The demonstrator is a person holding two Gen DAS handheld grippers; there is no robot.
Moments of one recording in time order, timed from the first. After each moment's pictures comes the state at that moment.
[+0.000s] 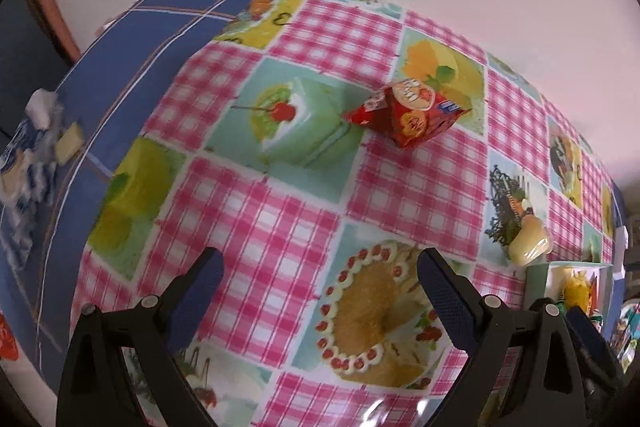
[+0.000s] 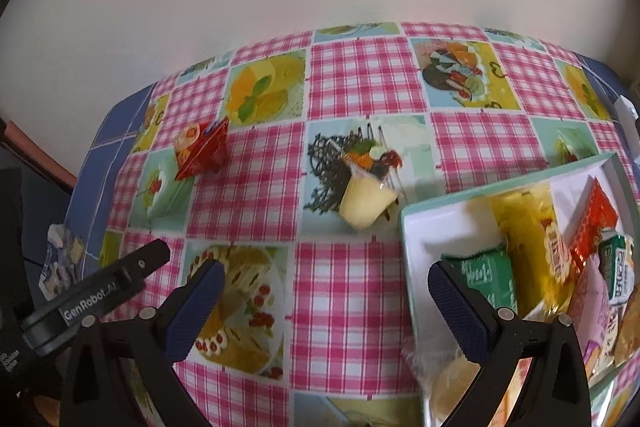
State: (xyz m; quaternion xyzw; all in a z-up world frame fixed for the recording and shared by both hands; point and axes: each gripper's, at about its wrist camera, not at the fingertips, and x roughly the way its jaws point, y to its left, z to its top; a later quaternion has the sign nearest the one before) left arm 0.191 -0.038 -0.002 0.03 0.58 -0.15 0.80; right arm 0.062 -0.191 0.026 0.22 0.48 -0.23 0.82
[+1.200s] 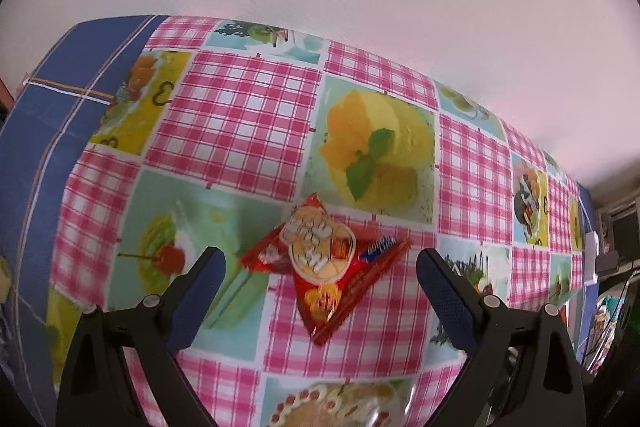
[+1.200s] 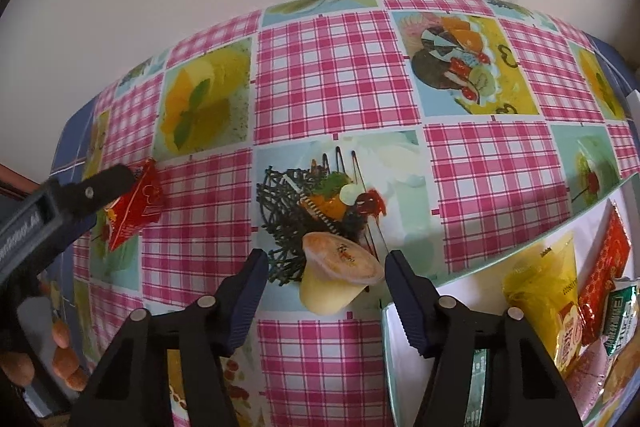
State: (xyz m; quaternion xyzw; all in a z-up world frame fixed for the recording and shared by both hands) left arm 0.281 -0.119 -0.006 0.02 0.57 -0.25 0.78; right arm 0.122 -0.251 -0.012 0.25 0.54 -0.26 0.76
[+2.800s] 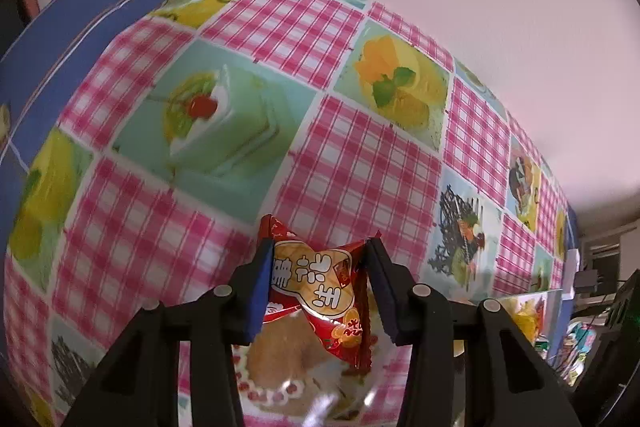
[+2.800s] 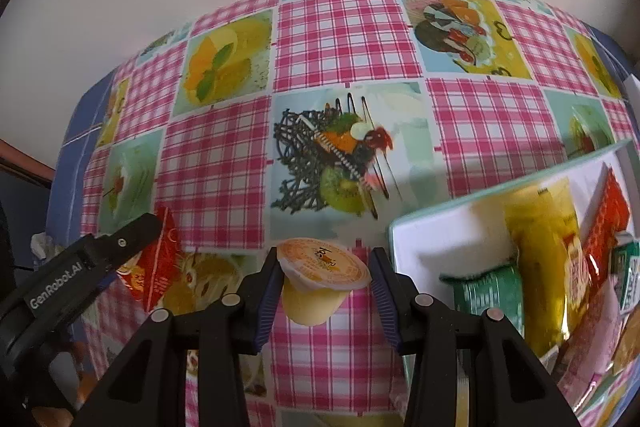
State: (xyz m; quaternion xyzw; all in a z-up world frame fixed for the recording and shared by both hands) left arm 0.204 -0.052 -0.024 -0.07 0.61 -0.21 0.76; right arm 0.084 -0.219 -0.007 0.25 0.55 -0.23 0.77
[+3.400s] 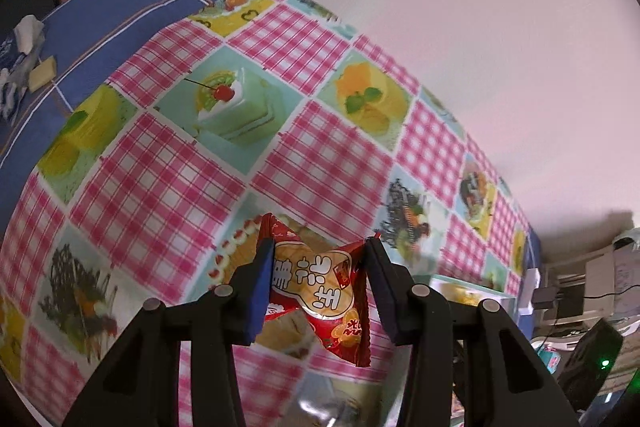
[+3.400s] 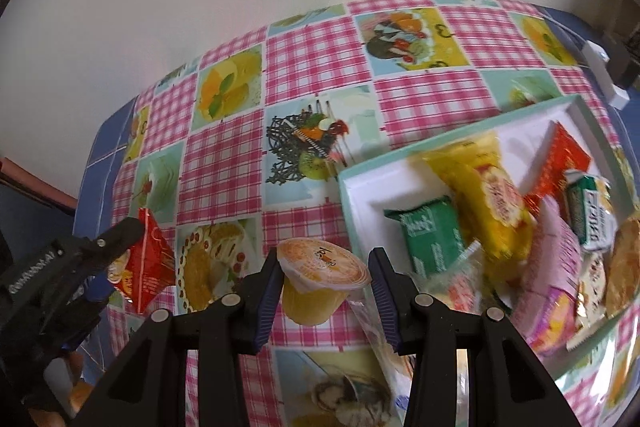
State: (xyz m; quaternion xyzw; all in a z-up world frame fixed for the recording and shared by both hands) left arm 0.147 -0.037 0.036 -0.14 0.58 -0.19 0.78; right arm 0.007 -0.206 0.039 0.28 0.49 -0.25 0.78
